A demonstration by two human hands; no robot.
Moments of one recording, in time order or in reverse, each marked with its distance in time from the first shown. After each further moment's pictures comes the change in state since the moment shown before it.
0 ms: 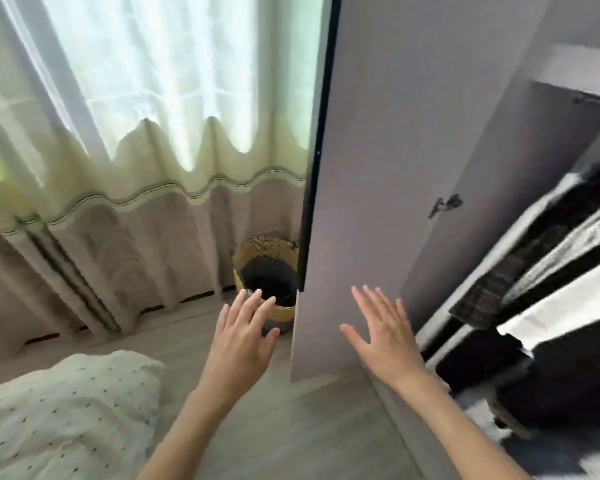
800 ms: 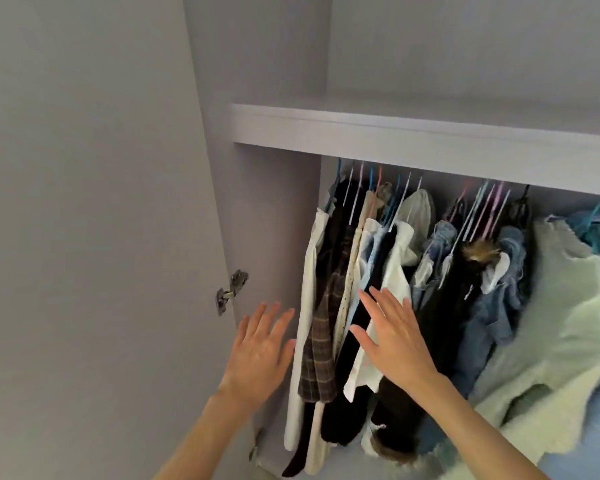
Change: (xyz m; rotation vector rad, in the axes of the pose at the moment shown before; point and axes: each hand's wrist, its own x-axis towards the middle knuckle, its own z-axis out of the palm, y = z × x) left_hand 0.294 0.286 0.157 -0.155 -0.162 0.792; right_hand 0.036 0.283 -0.131 -0.243 0.243 0.652
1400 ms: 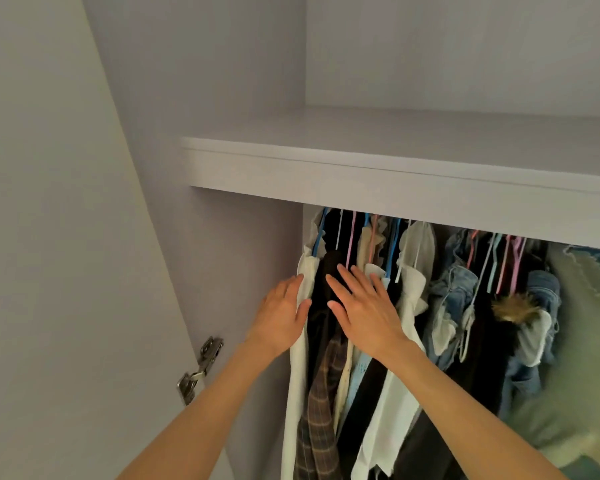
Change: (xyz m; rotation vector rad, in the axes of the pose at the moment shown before) left_hand 0.205 -0.018 0.031 -0.288 -0.063 0.033; right_hand 0.169 0.020 0.013 -0.139 0.078 -0.002
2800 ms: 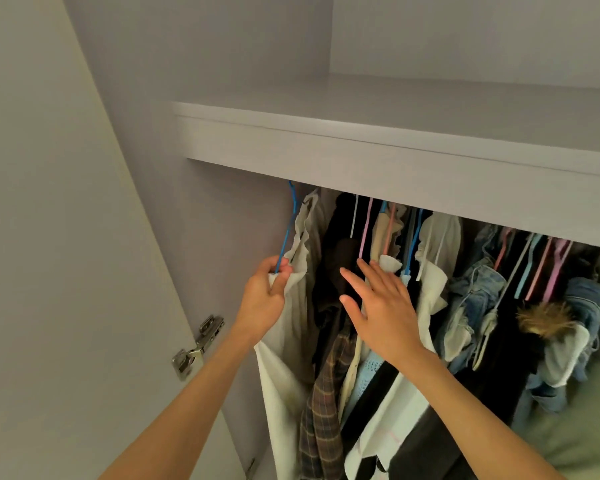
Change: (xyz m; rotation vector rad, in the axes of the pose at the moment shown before) left_hand -0.003 0.003 -0.013 -0.642 0.259 -0.339; right_hand -0.005 0.017 0.008 0.254 0.095 -0.045
